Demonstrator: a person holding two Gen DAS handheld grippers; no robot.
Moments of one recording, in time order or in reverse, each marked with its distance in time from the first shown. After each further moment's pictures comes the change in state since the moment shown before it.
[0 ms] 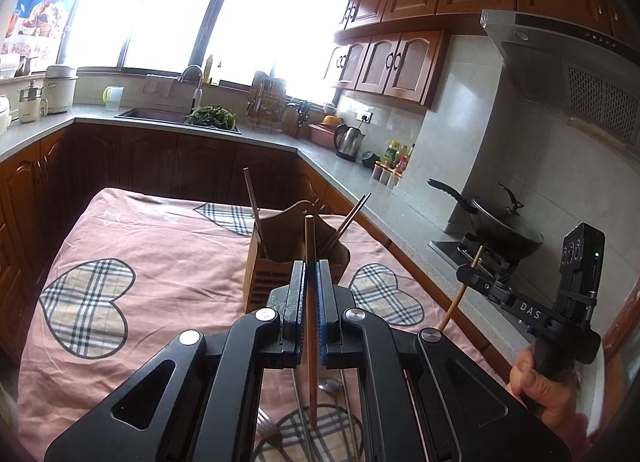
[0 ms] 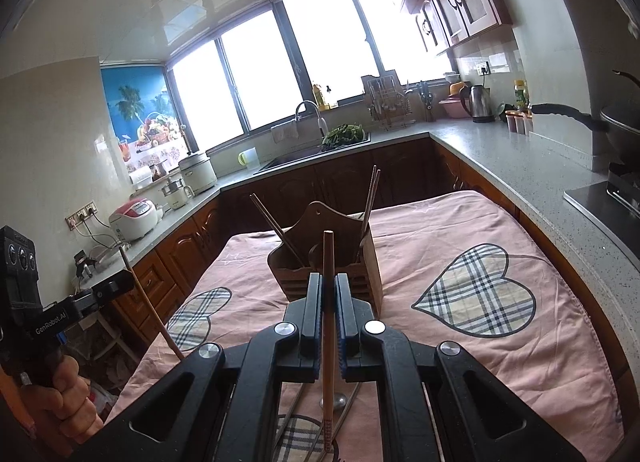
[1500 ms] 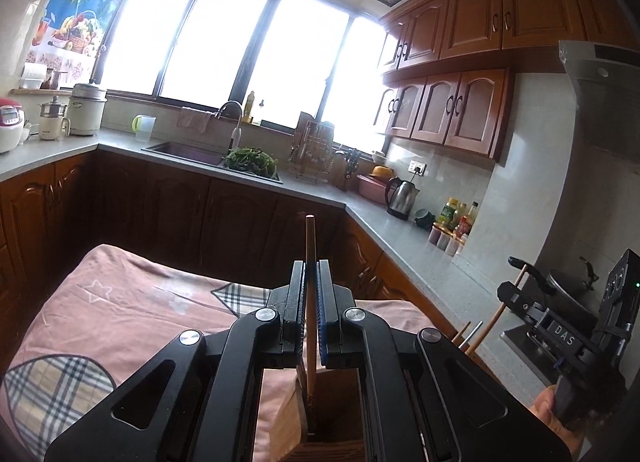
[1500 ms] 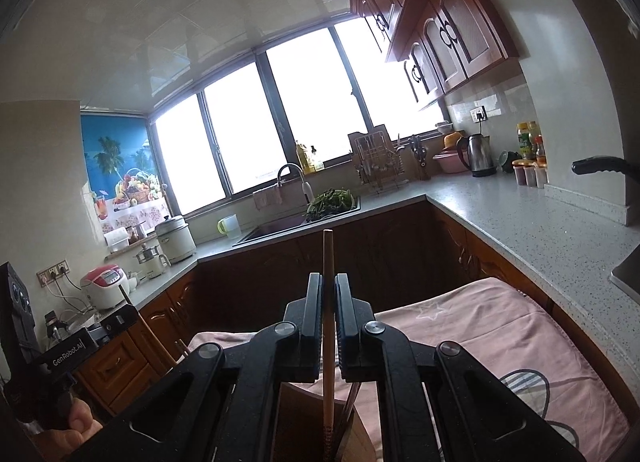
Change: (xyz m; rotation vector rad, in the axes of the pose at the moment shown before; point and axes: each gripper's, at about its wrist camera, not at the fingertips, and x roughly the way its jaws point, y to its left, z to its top) left arm 0.172 0.053 0.081 -0.057 -0.169 0.158; right arm 0.143 -0.033 0.094 0.034 -0.216 -0.030
